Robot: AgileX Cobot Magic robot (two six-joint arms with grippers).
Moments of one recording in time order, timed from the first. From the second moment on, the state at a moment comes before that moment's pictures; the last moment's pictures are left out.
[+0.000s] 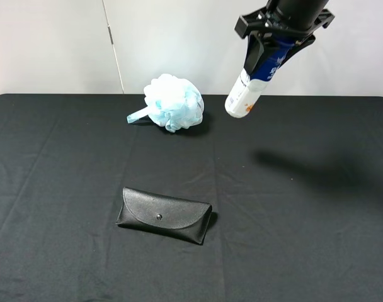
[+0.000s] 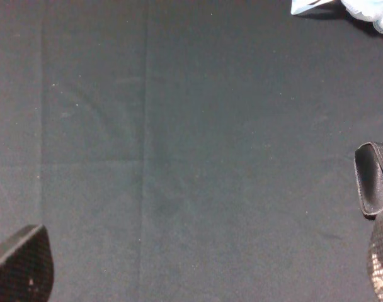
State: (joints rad) left arm 0.07 0.00 -0.49 -0.07 1.05 0.06; right arm 0.42 1.76 -1.70 0.14 1.22 -0.07
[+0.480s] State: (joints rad) left arm 0.07 0.00 -0.49 -0.07 1.05 0.06; right arm 0.42 1.67 -1.70 0.30 1.23 -0.08
